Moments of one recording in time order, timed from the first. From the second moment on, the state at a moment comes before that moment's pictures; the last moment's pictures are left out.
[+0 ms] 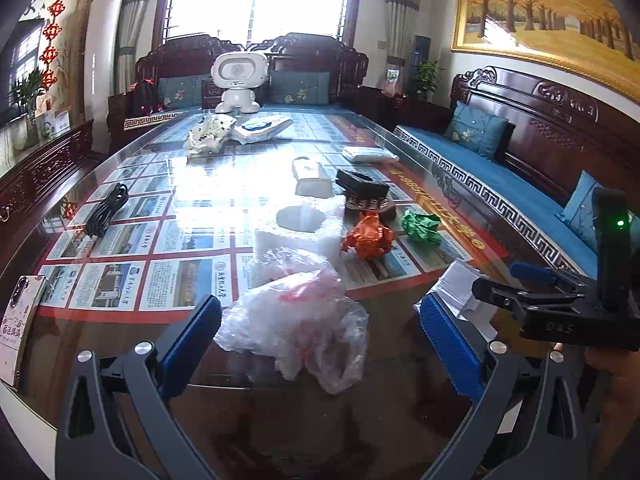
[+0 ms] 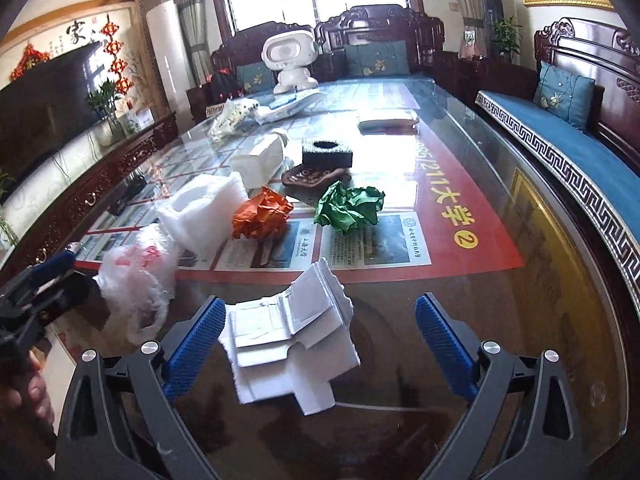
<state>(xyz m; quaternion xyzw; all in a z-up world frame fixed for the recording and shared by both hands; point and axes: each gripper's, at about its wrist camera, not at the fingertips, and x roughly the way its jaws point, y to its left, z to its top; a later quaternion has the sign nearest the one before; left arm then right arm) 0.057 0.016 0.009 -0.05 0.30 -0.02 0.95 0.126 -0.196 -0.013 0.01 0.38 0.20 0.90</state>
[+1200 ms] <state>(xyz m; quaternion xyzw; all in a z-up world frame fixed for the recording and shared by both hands) 0.110 0.032 -0.025 -0.02 0.34 -0.02 0.94 0.105 -0.164 -0.002 0.02 0.35 0.29 0.89</state>
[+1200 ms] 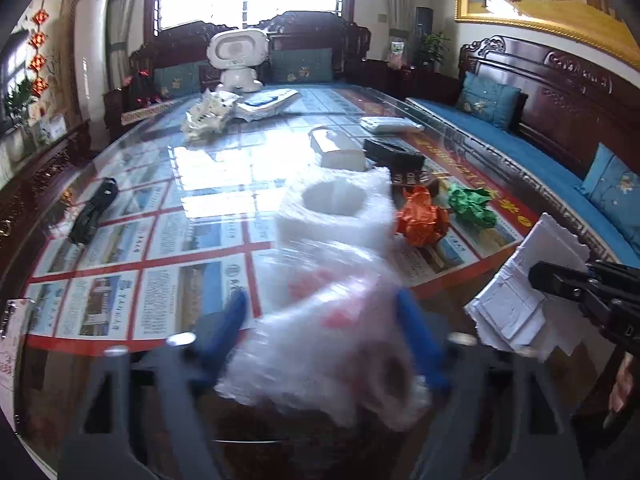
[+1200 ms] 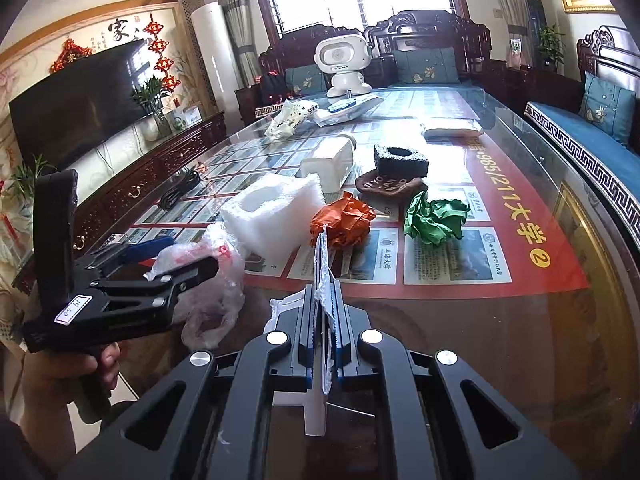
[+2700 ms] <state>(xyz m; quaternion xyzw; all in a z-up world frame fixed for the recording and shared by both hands) -0.103 -0.052 0.003 0.02 0.30 -0.16 0.94 -0.096 -0.223 0.027 0.00 0.28 0.26 0.93</state>
